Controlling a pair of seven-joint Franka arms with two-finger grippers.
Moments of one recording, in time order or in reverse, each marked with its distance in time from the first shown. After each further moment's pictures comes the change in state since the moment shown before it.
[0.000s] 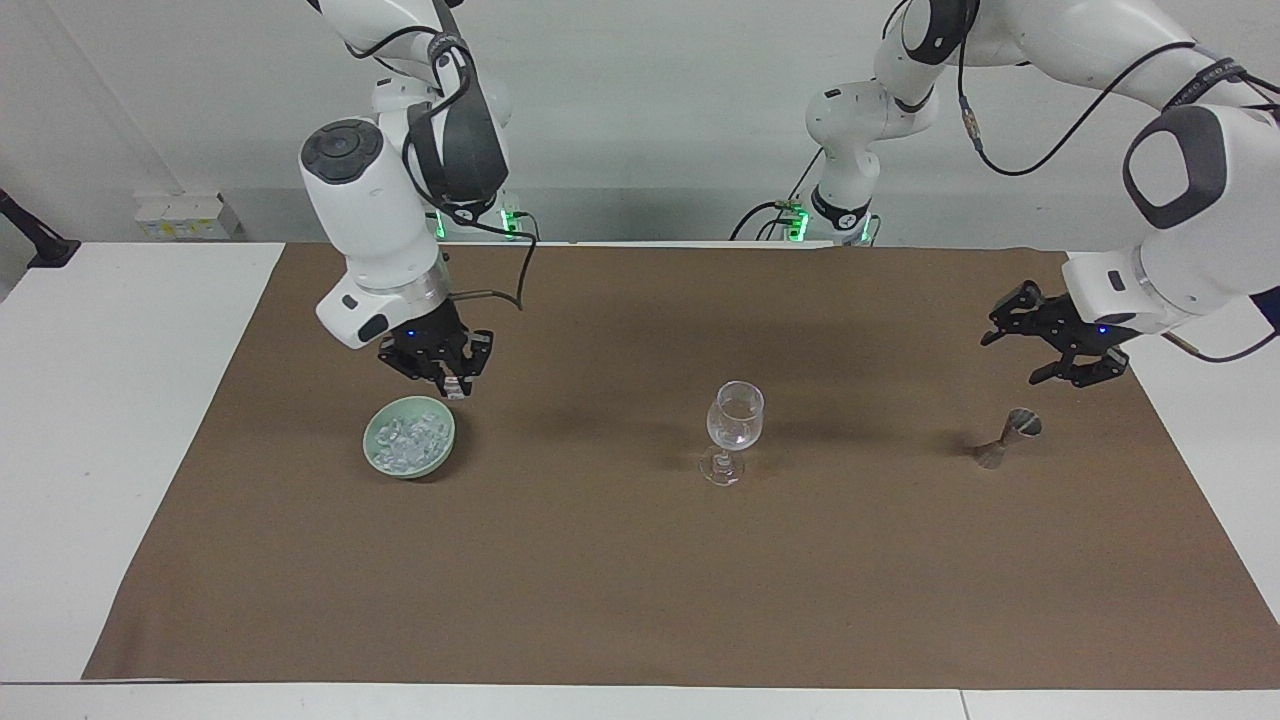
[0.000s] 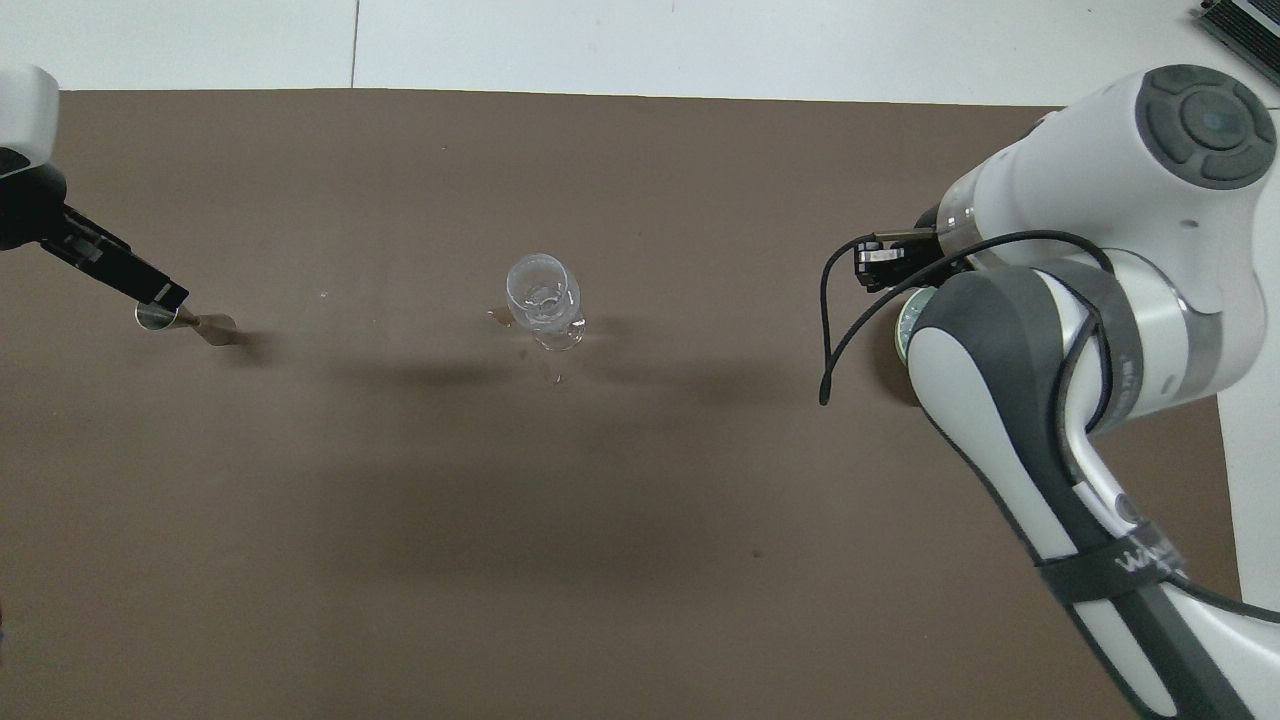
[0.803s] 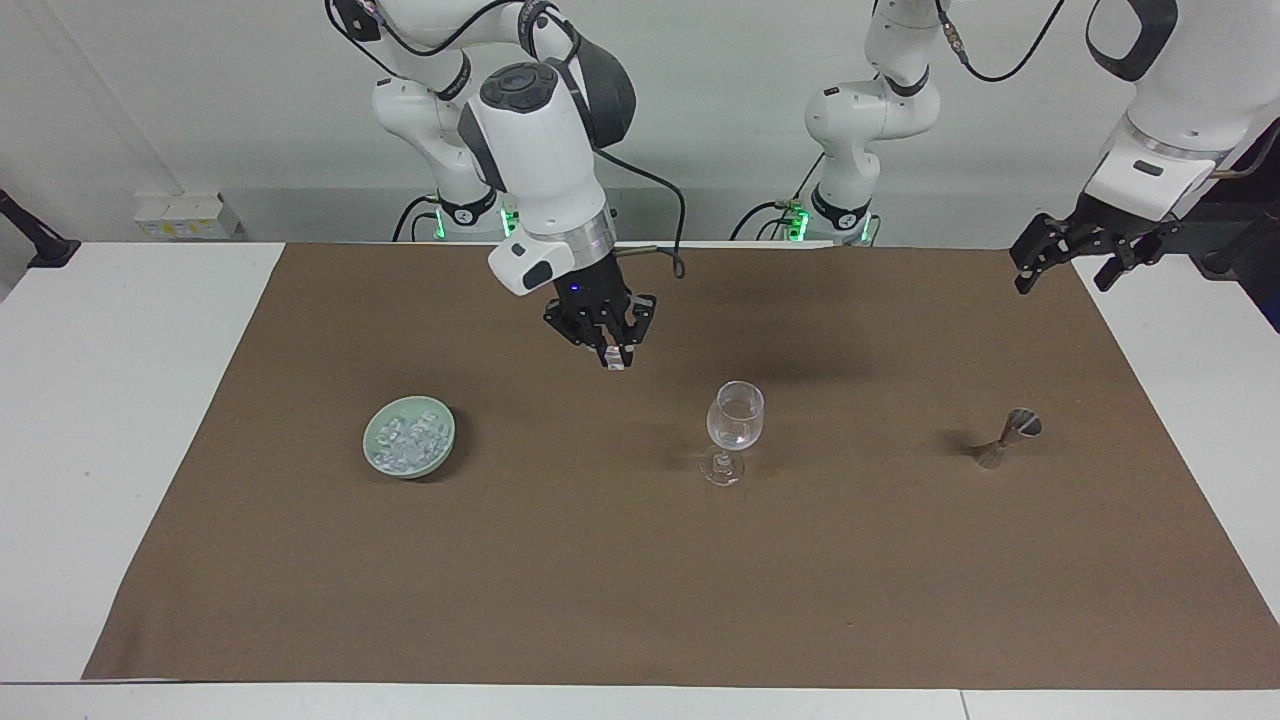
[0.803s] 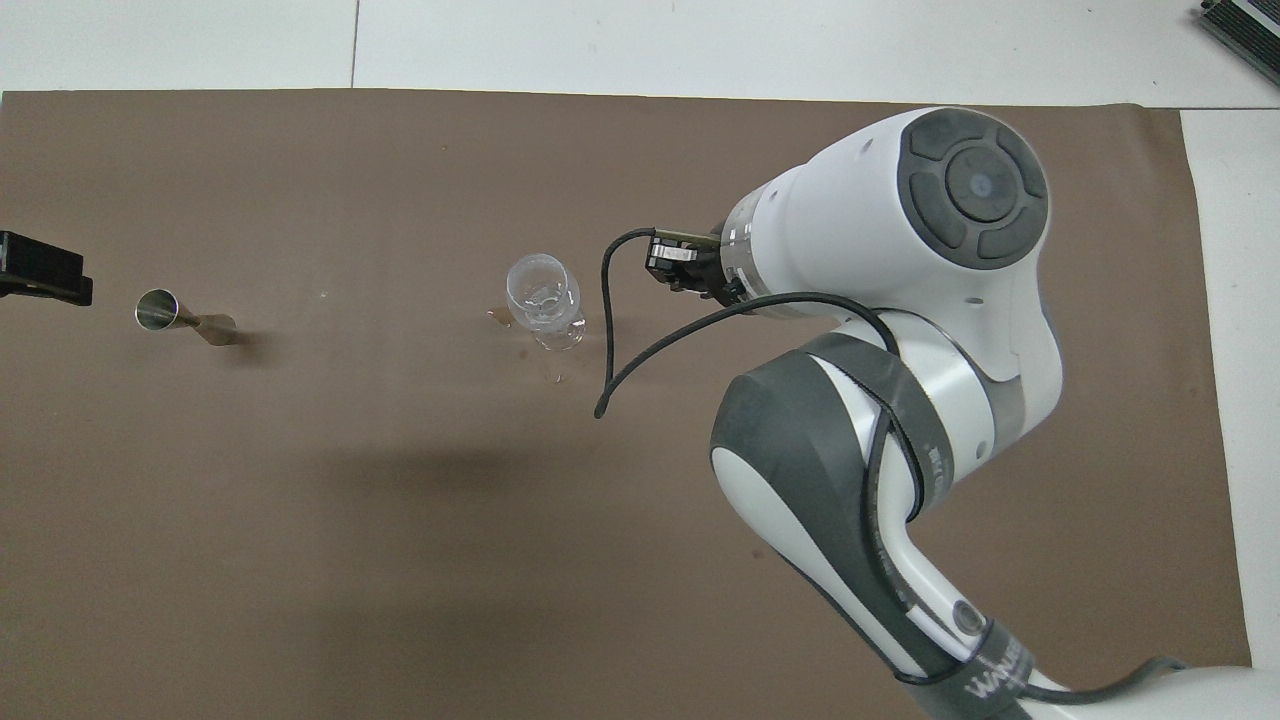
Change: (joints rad) left arm 0.003 -0.270 0.028 -0.243 0.111 0.163 -0.497; right arm 0.004 0.071 0.271 0.121 -0.003 0.114 0.411
